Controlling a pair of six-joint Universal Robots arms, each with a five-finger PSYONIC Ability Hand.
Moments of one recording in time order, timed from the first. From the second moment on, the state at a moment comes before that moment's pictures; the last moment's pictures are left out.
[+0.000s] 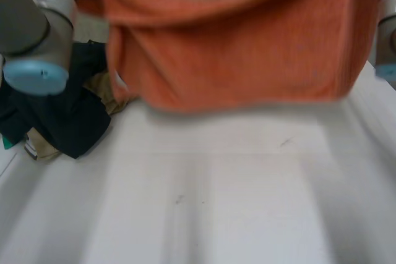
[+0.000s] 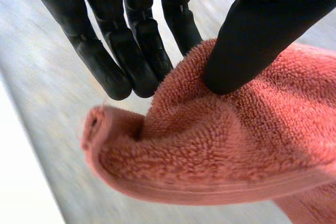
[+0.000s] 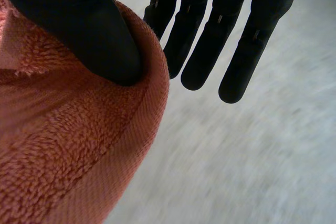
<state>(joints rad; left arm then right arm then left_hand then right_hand) 4.37 -2.12 -0.77 3.32 -1.69 3.34 1.68 -0.72 0.54 -0.55 1.53 3.02 1.14 1.20 1.19 1.20 0.98 1.10 1.18 1.19 1.20 1.01</state>
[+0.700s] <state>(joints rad) 4.38 -2.14 -1.51 3.20 -1.65 3.33 1.45 -0.79 1.09 0.21 1.10 2.81 1.14 1.20 1.19 1.20 0.98 1.10 1.18 1.19 1.20 1.01</state>
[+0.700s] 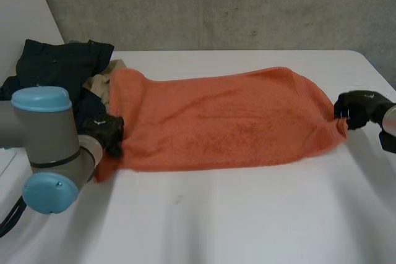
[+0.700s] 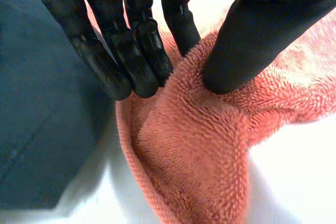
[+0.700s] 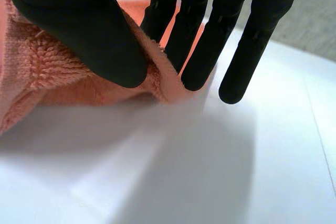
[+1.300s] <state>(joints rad) 4.49 -1.81 -1.81 3.17 -1.44 3.53 1.44 -1.01 1.52 -0.08 0.90 2.44 0.47 0.46 0.47 0.45 0.28 0.51 0.49 0.50 0.50 0.30</state>
